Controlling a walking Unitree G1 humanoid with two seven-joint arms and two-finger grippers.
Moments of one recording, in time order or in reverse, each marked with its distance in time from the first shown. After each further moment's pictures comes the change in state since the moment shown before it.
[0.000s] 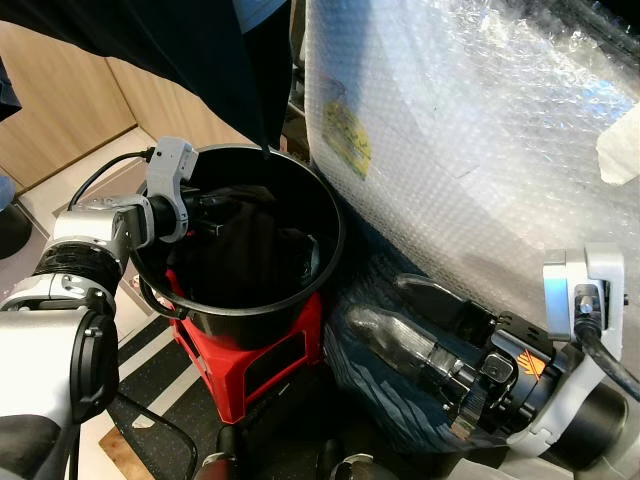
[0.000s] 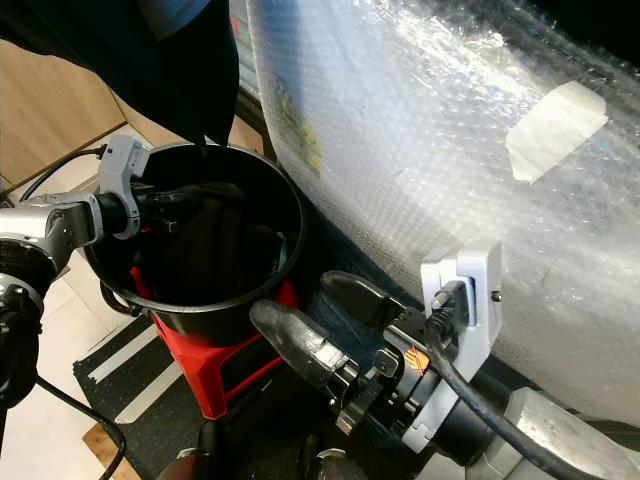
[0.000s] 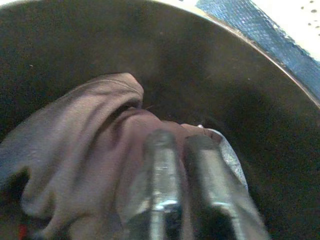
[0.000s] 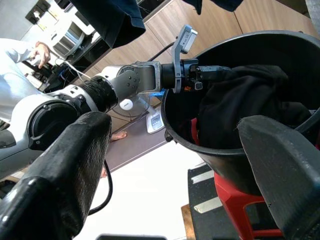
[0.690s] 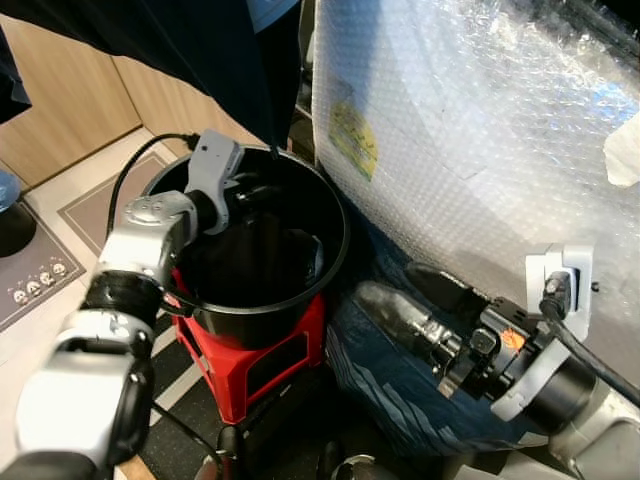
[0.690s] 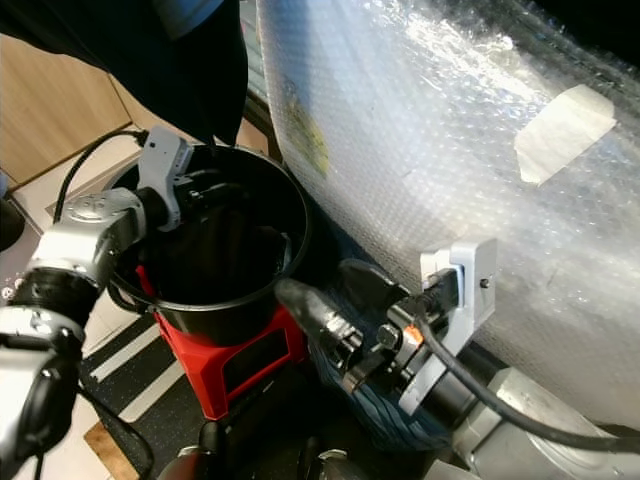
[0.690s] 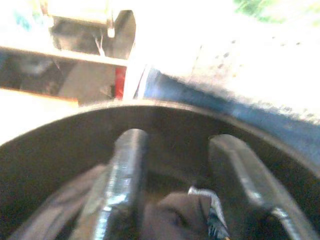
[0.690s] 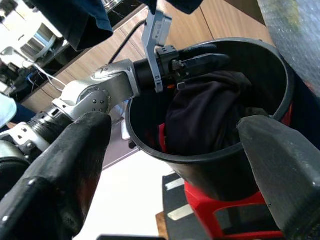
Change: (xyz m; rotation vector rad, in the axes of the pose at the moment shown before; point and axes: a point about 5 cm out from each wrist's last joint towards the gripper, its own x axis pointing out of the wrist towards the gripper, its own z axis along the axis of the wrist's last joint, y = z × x) left arm 0.028 -0.064 0.015 0.333 -0.267 -0.001; right arm 0.010 -0.033 -0.008 -0.036 -0.038 -0.110
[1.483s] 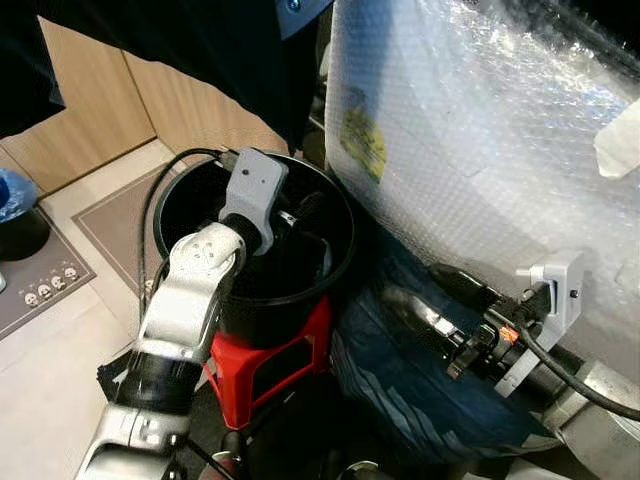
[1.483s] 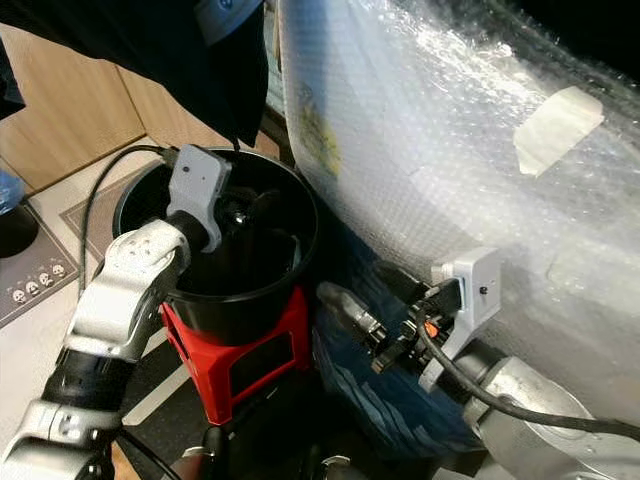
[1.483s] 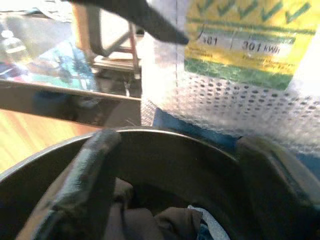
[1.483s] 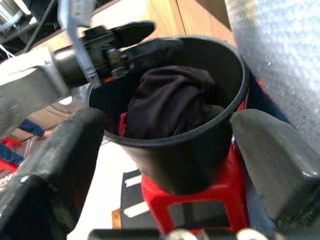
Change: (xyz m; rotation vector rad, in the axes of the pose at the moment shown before) left arm -0.026 -0.058 0.006 0.019 -0.117 0.192; right arm 0.003 -0.051 -0.019 -0.115 0.004 -0.087
